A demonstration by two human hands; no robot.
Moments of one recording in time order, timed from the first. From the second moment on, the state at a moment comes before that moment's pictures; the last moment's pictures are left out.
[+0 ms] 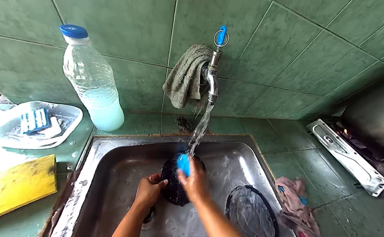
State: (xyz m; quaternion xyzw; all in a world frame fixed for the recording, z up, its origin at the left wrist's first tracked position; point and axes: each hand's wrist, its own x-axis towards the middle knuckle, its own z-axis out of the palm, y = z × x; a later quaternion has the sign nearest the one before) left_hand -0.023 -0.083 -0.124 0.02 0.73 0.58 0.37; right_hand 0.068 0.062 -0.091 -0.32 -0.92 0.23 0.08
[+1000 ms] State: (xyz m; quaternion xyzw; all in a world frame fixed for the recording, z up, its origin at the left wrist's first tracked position) left_hand -0.048 -0.018 0.070 0.51 0.80 0.26 0.19; right_hand 0.149 0.157 -0.065 -0.49 -0.75 0.36 0.25
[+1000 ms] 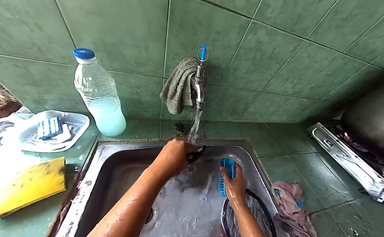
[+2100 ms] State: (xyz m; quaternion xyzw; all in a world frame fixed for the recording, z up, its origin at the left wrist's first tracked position) left_hand 0.005 -0.115 -0.113 0.32 0.89 0.17 0.28; right_hand 0.102 0.078 -0.110 -0.31 -0.93 0.18 0.10
